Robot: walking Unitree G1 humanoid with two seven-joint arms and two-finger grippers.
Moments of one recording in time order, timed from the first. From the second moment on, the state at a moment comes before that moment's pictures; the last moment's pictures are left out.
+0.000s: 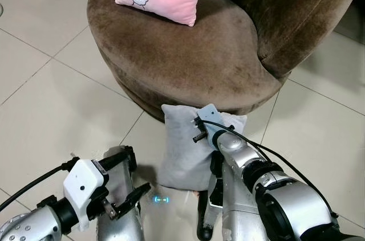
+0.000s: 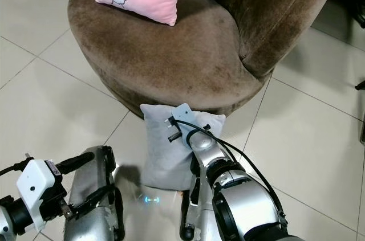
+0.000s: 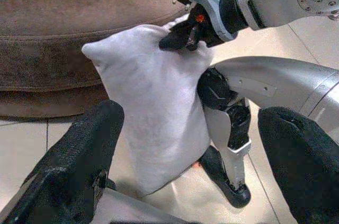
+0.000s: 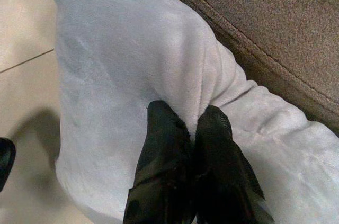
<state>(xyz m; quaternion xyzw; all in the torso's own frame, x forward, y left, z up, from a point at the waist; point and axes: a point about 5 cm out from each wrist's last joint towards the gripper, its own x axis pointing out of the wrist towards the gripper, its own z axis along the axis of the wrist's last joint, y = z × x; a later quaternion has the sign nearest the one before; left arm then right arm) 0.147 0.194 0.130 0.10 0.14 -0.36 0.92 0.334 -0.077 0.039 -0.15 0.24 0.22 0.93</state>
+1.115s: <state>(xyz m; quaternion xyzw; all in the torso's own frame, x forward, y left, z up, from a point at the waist) 0.136 0.181 0.122 0.07 0.13 -0.33 0.93 0.304 -0.106 0.028 -0.04 0.14 0.29 0.95</state>
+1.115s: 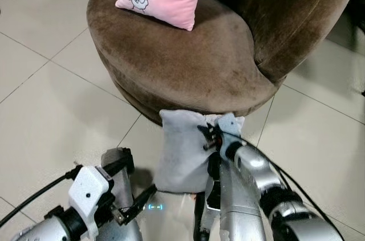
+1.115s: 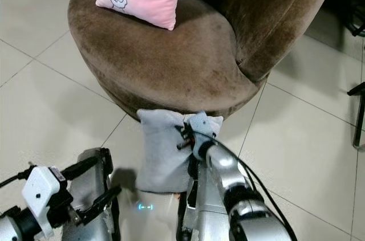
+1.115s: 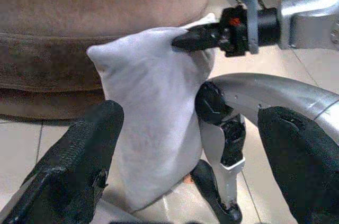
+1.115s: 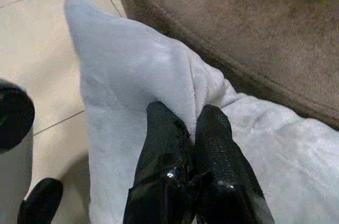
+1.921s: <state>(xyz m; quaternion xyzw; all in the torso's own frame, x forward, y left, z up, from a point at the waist) 0.130 0.167 0.126 0.06 0.12 -0.32 0.94 0.268 -0.107 0.043 -0.02 0.06 0.28 0.96</state>
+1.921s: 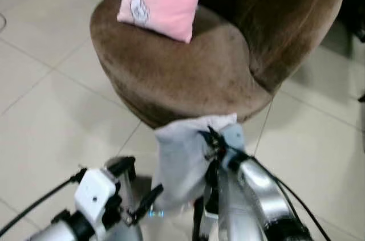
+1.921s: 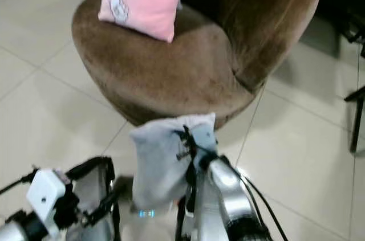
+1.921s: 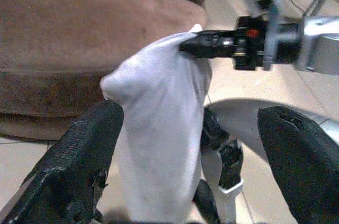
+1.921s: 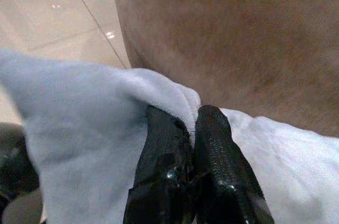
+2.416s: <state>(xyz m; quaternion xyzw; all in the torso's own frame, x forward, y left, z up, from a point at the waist) 0.139 0.165 0.134 0.05 0.07 -0.28 0.96 0.252 -0.138 0.087 0.03 0.08 0.19 0.98</state>
